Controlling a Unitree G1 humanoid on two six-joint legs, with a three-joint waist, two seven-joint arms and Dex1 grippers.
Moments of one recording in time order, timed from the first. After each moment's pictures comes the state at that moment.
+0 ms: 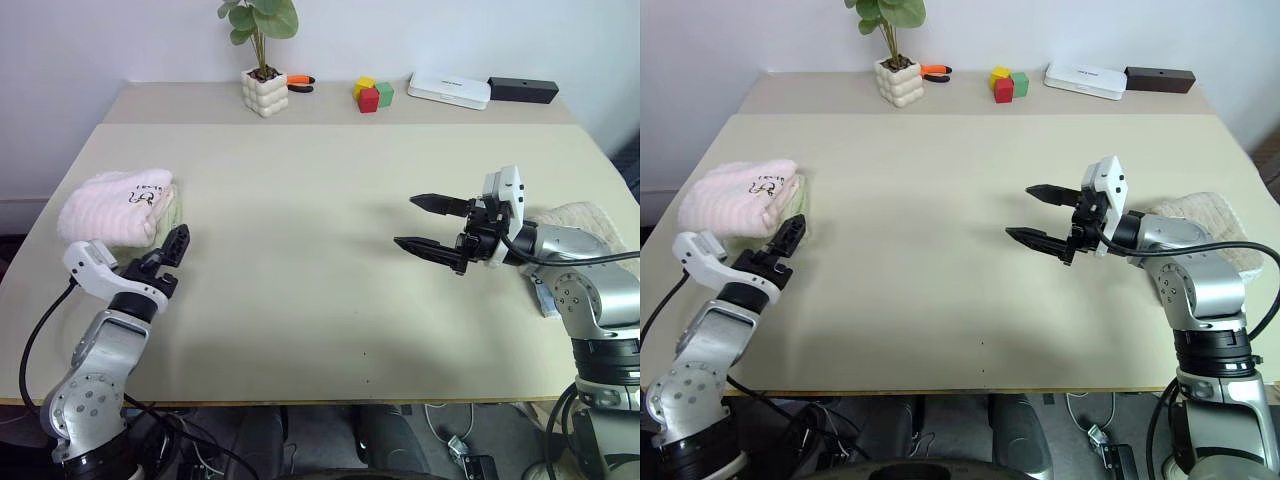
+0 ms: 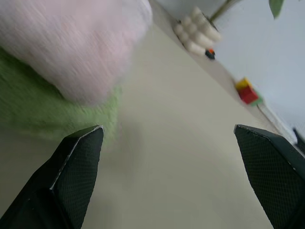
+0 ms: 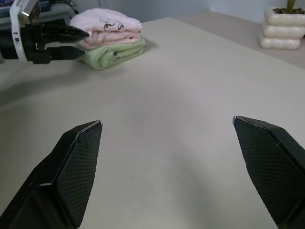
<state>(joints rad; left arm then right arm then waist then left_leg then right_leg) 0.01 0.23 0.49 -0.46 -1.06 0.69 0.08 -0.42 -0.70 -0.12 -0.09 0.57 0.47 1.07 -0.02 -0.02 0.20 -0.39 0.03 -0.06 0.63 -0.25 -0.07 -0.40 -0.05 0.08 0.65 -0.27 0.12</state>
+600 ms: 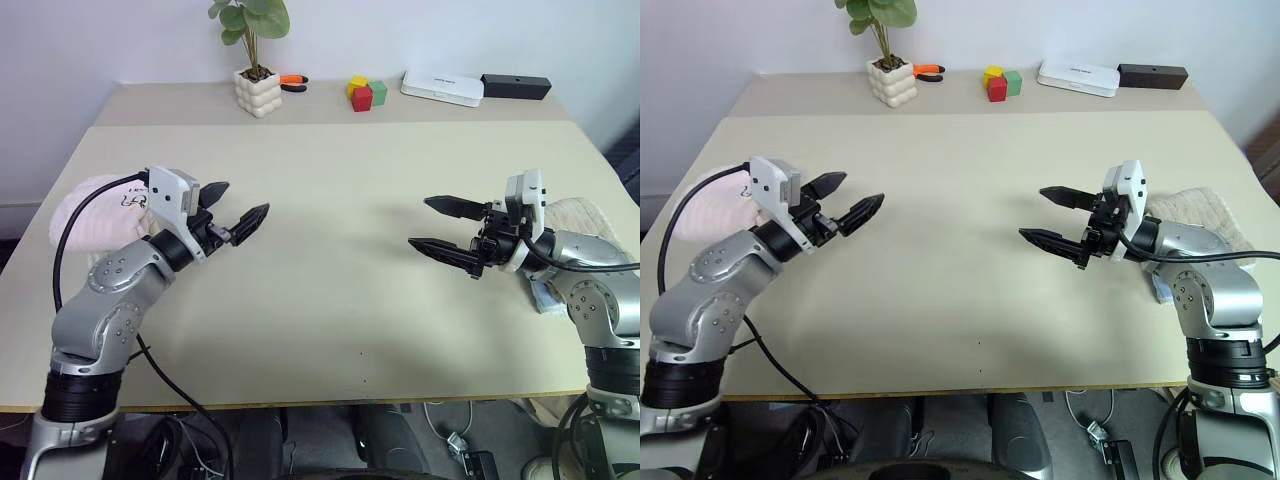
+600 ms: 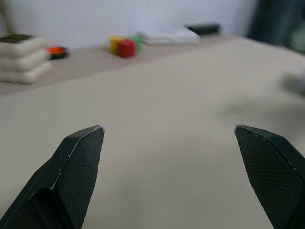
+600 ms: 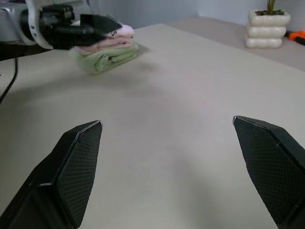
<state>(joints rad) -0.30 0.67 0.09 -0.27 -0.61 0.45 -0.61 -0.37 -0.72 -0.19 -0.10 0.61 0.45 1.10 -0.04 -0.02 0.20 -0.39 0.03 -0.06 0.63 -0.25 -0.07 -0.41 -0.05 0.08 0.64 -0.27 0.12</state>
